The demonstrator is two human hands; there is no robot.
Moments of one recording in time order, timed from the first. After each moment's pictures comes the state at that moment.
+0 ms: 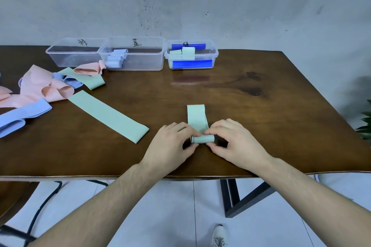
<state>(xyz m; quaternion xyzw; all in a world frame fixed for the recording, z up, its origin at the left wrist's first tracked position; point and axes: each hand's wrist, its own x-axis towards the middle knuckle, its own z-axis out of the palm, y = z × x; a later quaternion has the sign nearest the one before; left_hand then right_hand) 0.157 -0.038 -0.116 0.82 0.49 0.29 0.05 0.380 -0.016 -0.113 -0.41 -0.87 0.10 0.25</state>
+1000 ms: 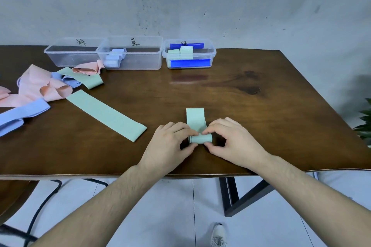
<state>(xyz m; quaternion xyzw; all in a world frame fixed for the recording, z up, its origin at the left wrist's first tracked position) 0.158 -0.042 -0.122 0.81 0.52 0.28 0.05 0.382 -0.019 -0.109 -0.43 -0.86 0.12 0.25</state>
